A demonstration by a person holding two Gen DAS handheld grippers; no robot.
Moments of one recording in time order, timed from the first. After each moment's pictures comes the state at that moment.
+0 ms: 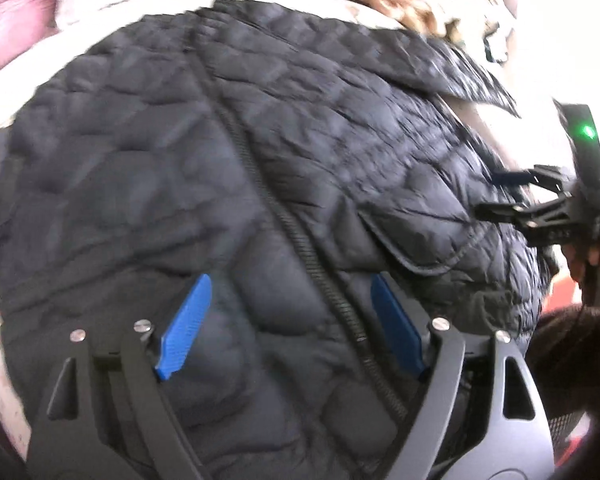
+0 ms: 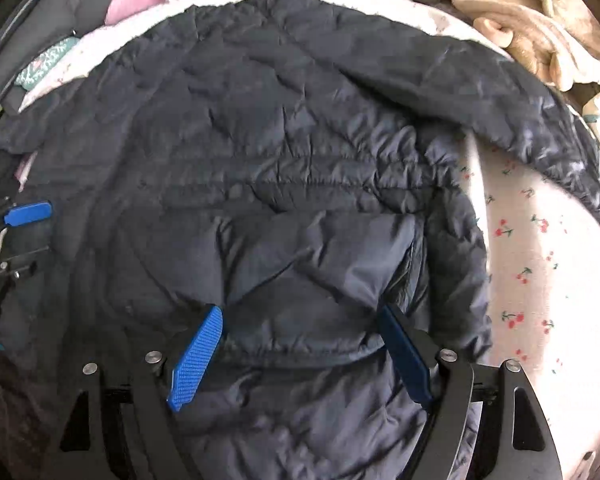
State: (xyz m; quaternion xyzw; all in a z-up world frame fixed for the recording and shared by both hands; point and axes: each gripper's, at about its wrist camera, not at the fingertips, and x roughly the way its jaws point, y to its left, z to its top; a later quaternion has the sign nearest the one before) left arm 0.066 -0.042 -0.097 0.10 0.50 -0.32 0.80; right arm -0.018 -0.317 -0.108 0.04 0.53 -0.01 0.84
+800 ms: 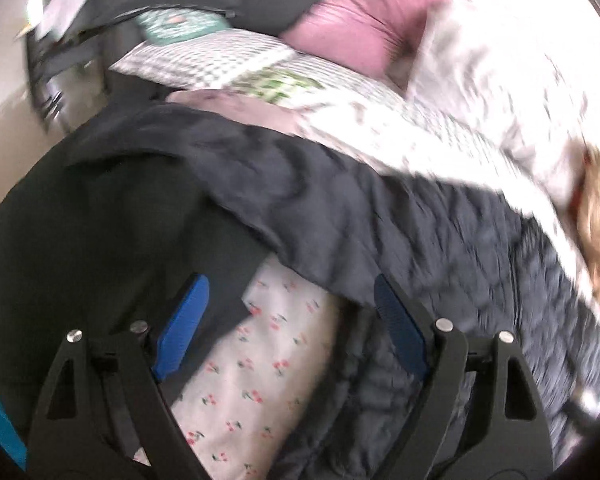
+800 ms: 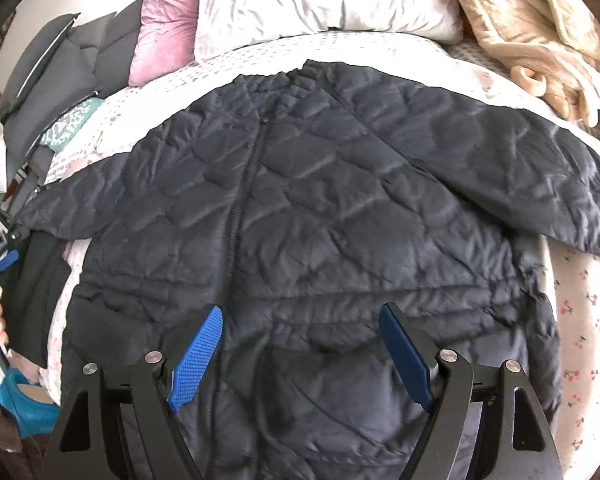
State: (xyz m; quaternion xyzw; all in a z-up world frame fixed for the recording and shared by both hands) left arm 0.153 0.237 -0.033 -0.14 0.40 0.09 0.90; right arm 0.055 -0.226 -0.062 0.11 0.47 0.01 0.88
